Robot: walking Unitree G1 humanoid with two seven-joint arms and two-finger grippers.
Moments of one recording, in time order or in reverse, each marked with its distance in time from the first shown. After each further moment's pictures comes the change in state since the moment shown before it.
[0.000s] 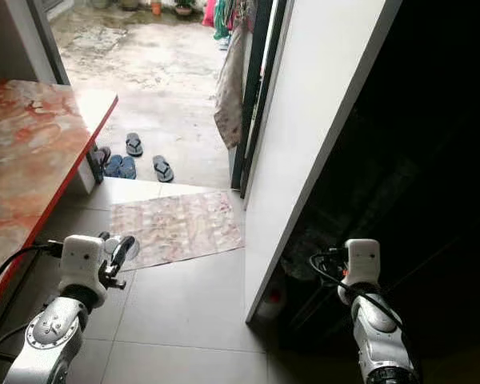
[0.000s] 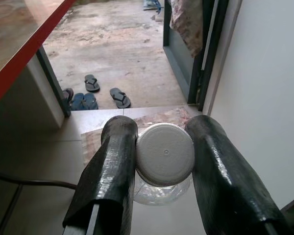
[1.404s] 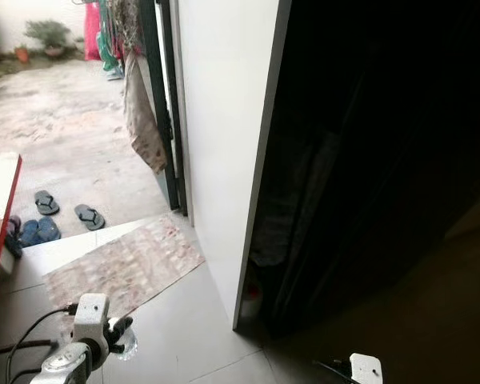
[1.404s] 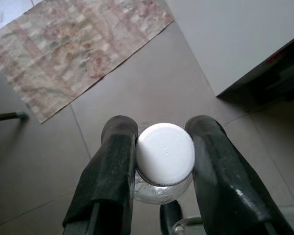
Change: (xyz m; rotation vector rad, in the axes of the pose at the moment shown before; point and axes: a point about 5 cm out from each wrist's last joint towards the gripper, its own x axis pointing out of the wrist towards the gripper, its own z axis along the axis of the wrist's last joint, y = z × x) left arm -0.021 0.019 -0.147 -0.150 0.658 0.028; right arm -0.086 0.011 -0.151 0.154 0.666 -0.140
